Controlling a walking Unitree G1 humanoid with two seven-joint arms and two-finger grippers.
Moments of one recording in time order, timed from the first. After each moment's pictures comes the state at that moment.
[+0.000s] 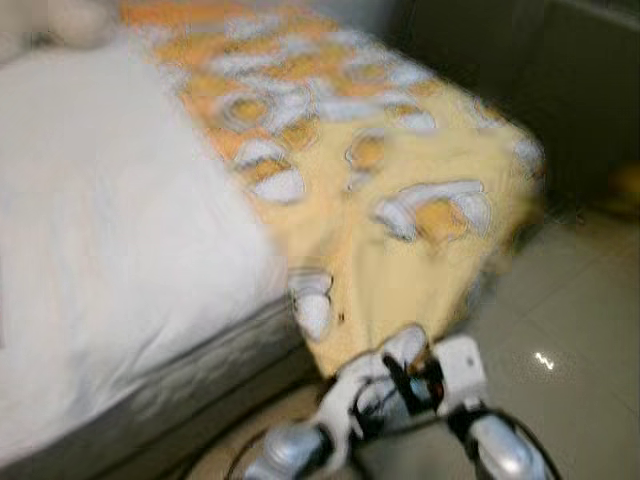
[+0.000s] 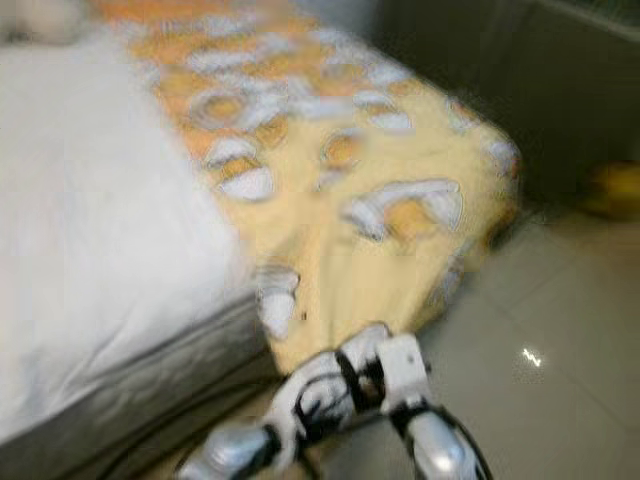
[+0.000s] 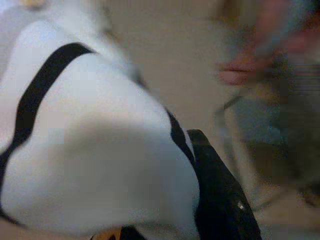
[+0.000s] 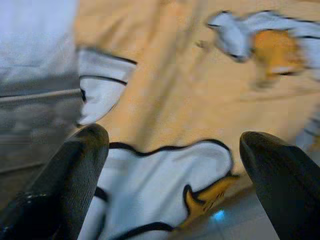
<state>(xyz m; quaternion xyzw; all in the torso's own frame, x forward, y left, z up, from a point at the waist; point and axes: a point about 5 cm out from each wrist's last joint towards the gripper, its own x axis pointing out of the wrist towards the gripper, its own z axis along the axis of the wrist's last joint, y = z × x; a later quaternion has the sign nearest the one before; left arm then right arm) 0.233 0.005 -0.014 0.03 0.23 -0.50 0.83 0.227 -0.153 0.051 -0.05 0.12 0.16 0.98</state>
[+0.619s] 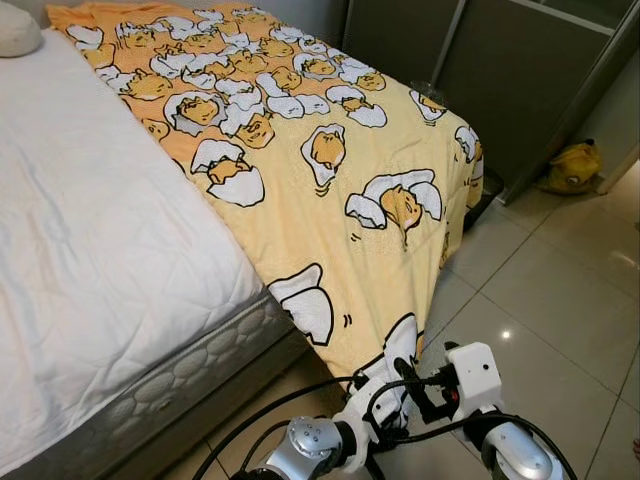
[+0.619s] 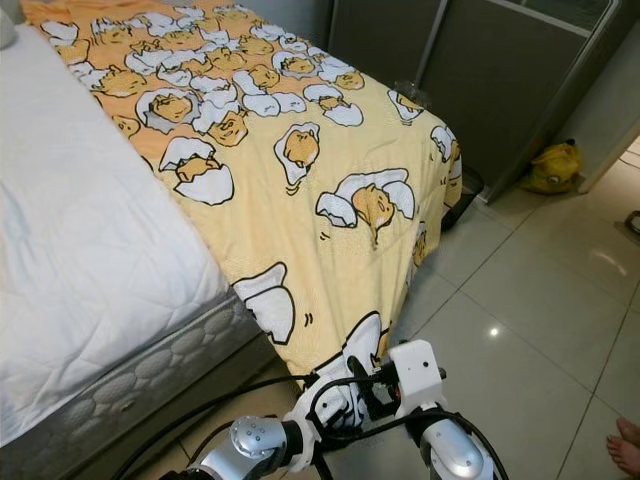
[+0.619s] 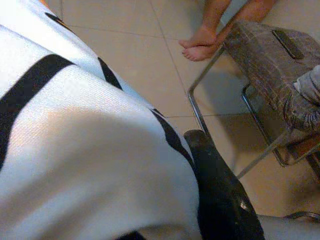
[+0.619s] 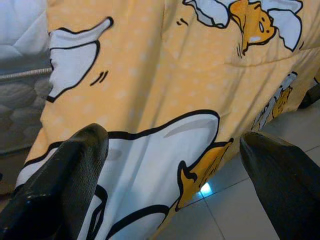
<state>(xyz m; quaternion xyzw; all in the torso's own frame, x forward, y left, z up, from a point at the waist) 0.230 -0.003 -0.015 0.07 0.25 -0.52 0.81 0.221 -0.167 0.048 -0.05 0.13 0.16 0.98</state>
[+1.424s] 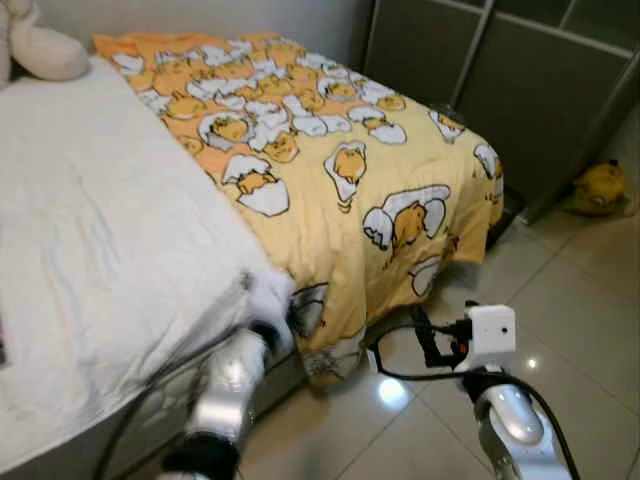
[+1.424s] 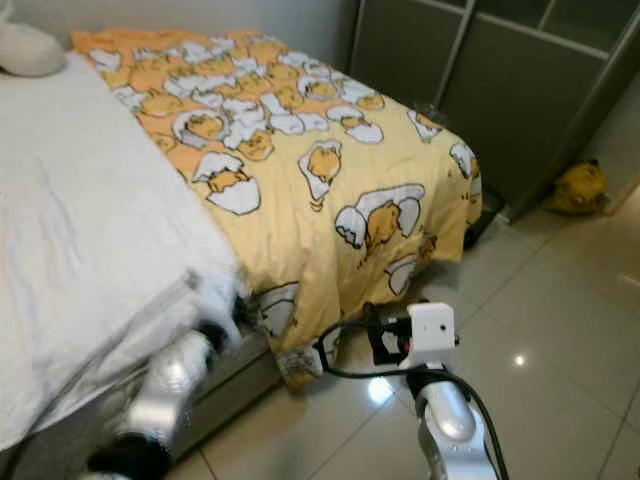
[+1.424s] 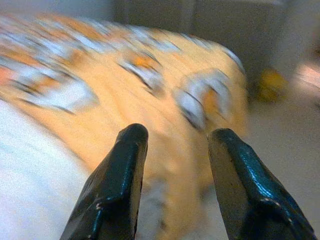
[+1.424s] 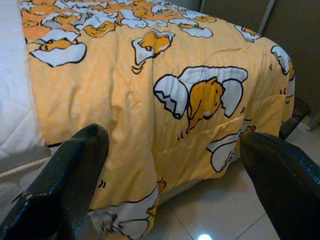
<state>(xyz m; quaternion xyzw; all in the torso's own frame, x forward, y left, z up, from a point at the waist) 0.321 0.106 0.095 0.02 -0.03 -0.15 0.99 0.255 -0.169 0.078 0.00 0.04 0.05 1.00</state>
